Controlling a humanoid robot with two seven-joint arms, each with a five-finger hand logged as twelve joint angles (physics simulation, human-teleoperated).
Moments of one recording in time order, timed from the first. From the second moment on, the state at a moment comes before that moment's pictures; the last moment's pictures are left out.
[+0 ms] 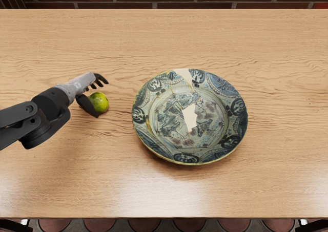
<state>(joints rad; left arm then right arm) -0.87 0.60 -0.36 -1.49 1.24 0.16 0.61 -0.08 0.00 0.09 0.23 -0.15 -0.03 0.10</state>
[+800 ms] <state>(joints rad) -0.87 0.60 -0.33 -1.49 1.24 0.15 0.61 -0.08 0.00 0.09 0.23 -0.15 -0.03 0.10</state>
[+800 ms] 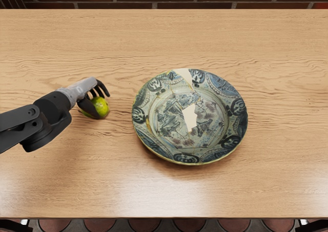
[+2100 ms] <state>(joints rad) -0.89 0.71 -0.79 -1.47 0.59 -0.35 0.61 -0.08 0.00 0.09 0.23 -0.15 -0.03 0.10</state>
